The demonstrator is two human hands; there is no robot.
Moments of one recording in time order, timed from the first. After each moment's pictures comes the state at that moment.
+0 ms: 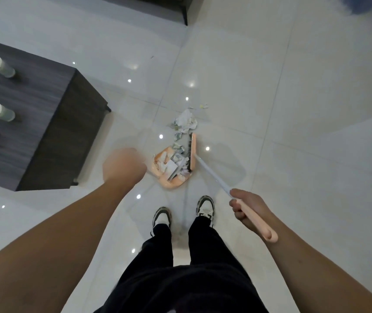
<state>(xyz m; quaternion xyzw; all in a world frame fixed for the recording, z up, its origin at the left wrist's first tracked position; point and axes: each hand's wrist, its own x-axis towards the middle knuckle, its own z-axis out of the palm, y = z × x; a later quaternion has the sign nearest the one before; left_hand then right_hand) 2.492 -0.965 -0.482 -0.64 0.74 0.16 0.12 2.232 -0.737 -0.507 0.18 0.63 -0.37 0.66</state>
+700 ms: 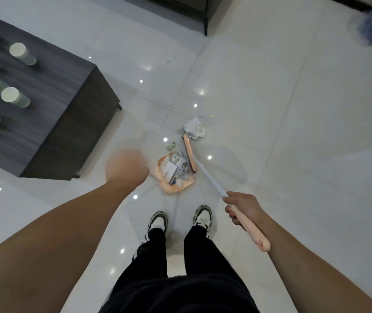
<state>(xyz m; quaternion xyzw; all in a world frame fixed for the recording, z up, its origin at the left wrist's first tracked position) 2.509 -0.970 -0.481 -0.65 0.73 0.18 0.11 2.239 -0.784 -0.496 0.05 0.72 -0.29 0.63</state>
